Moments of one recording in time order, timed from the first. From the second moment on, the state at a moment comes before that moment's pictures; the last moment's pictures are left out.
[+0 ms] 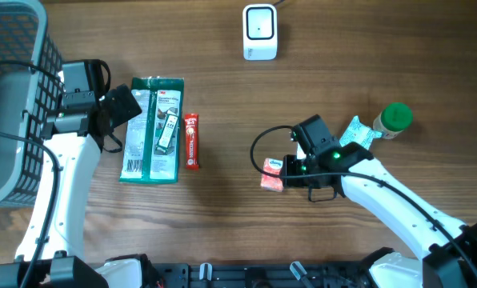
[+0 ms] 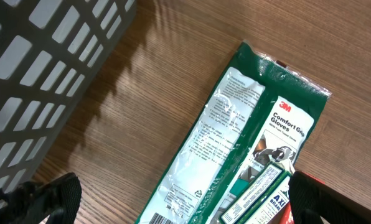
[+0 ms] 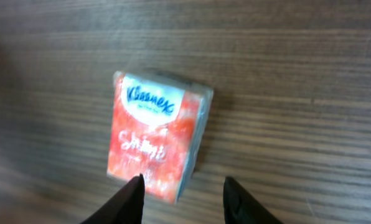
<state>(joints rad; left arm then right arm) 0.09 1.42 1.13 -0.74 -0.19 -0.39 0.51 1.43 0.76 -0.60 -0.19 0.57</state>
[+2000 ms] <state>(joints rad) 0.09 1.42 1.13 -0.74 -0.19 -0.39 0.30 1.45 0.59 -0.26 -0.50 0.72</state>
